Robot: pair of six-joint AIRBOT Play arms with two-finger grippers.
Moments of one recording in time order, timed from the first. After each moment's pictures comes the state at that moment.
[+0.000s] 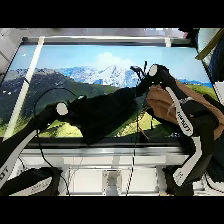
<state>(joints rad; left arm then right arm) -0.38 -1.21 0.77 1.11 -1.02 -1.47 0.20 -1.89 1.70 -1.21 1.32 1.27</state>
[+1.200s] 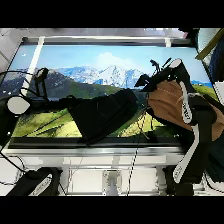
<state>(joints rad) -0.15 -0.86 0.90 1.11 -1.01 -1.57 -0.06 -2.14 1.98 -0.76 1.52 1.38</state>
